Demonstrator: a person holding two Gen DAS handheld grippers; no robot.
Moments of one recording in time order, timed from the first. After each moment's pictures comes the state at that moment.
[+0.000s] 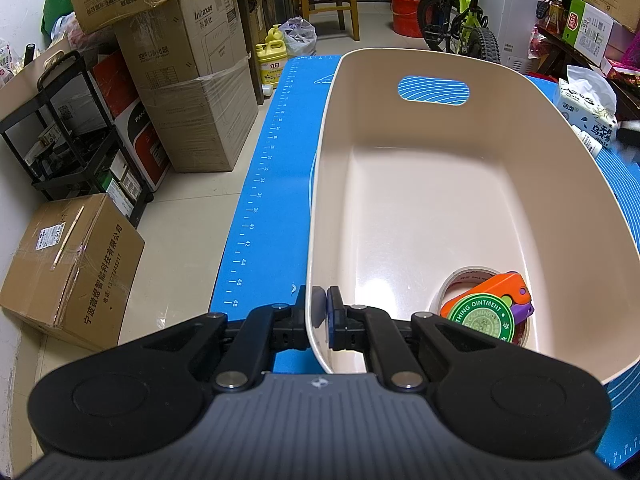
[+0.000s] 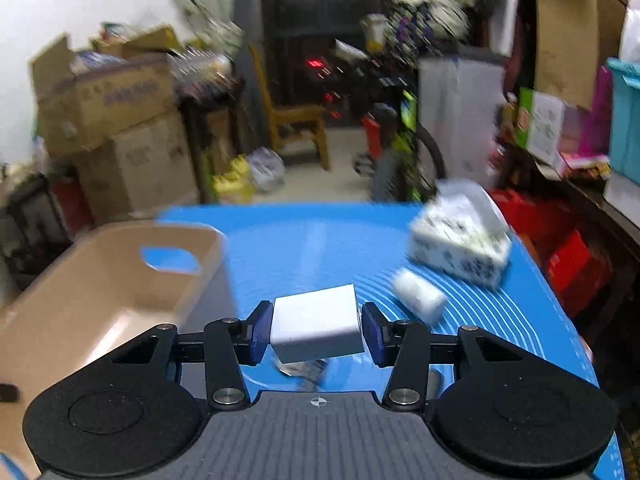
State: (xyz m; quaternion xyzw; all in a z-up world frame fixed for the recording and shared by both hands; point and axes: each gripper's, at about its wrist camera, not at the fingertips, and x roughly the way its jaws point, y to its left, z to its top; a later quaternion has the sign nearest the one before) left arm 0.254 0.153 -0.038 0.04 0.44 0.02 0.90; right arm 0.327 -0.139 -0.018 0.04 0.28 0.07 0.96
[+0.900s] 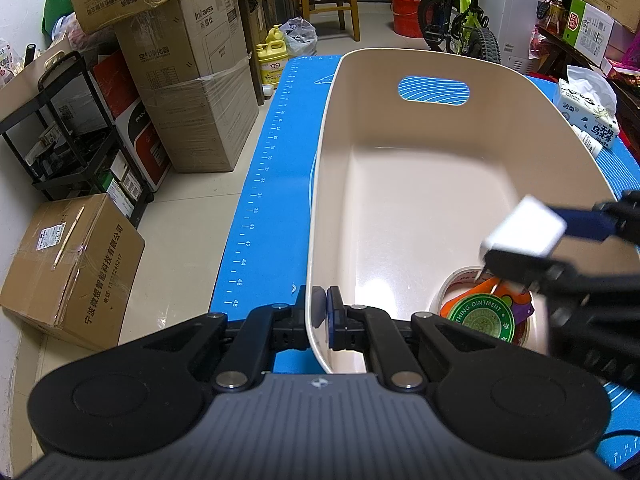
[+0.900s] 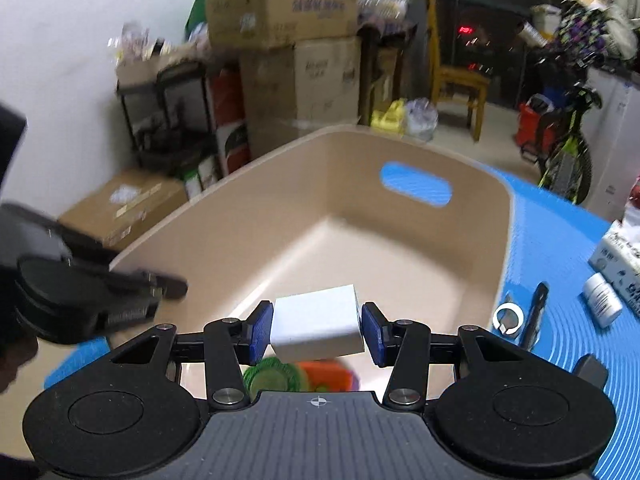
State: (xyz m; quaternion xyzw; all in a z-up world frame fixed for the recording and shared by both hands) left arm 0.254 0.153 -0.037 0.04 0.44 0.02 0.90; right arm 0.291 0.016 -0.031 -0.08 0.36 0.26 0.89
